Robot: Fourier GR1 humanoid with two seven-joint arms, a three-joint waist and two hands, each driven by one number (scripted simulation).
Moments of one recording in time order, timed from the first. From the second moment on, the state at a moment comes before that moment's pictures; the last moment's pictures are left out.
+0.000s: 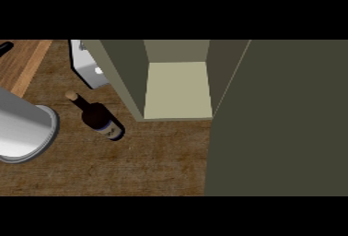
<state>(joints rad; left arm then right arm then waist) -0.41 0.54 0.41 -1.56 0.95 -0.40 0.59 0.13 -0.16 0.35 -2.52 -0.08 0.01 0.46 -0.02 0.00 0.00</state>
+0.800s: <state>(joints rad) -0.38 0.46 0.34 -1.28 0.72 -0.61 0.36 0.11 -0.16 0.36 -2.52 -0.08 -0.01 0.48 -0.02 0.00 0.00</state>
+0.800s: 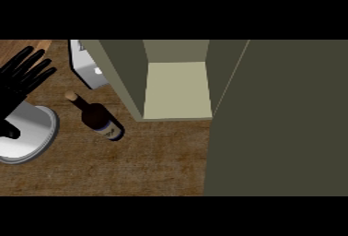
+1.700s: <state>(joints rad) -0.48 0.40 0.29 -0.90 0.40 -0.67 0.04 0.10 -0.18 0.37 -2.52 -0.07 -0.02 0.48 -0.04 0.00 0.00</state>
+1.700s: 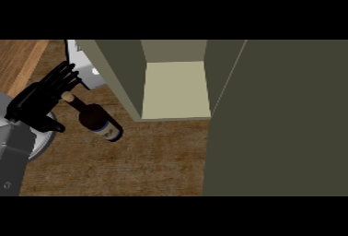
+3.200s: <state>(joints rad) -0.54 0.32 0.22 -0.40 0.16 -0.71 -0.37 0.11 -0.18 0.39 -2.52 -0.07 -0.03 0.46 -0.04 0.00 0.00</state>
